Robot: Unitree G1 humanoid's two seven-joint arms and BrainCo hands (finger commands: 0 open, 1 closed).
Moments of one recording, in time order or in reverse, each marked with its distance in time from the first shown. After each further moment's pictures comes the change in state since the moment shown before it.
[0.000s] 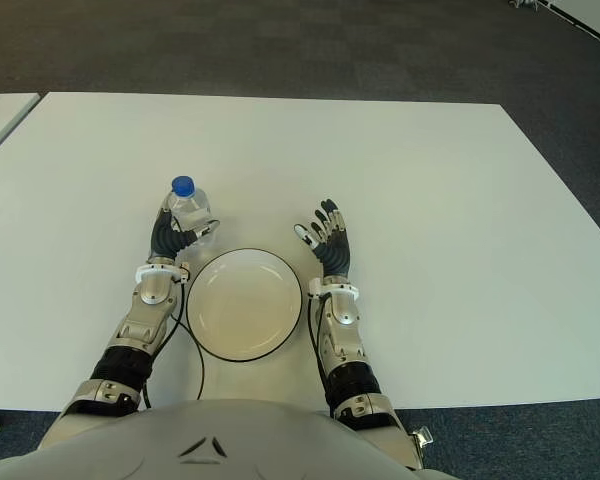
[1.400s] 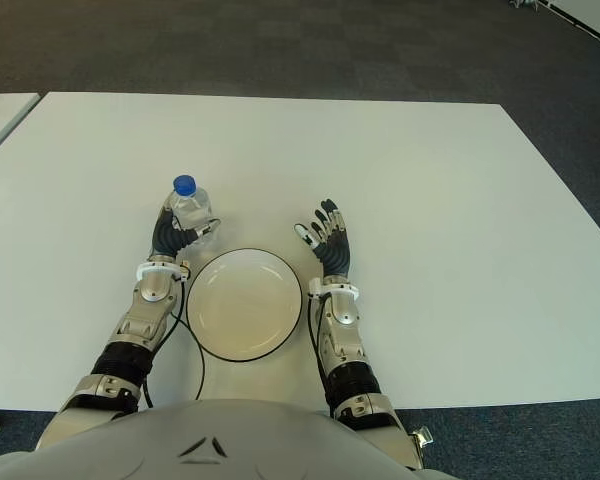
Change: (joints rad) left arm -0.022 0.004 -0.001 0.036 0.004 -0.001 -0.016; right arm 0.000 0.000 0.000 0.001 -0.001 0.002 -0.001
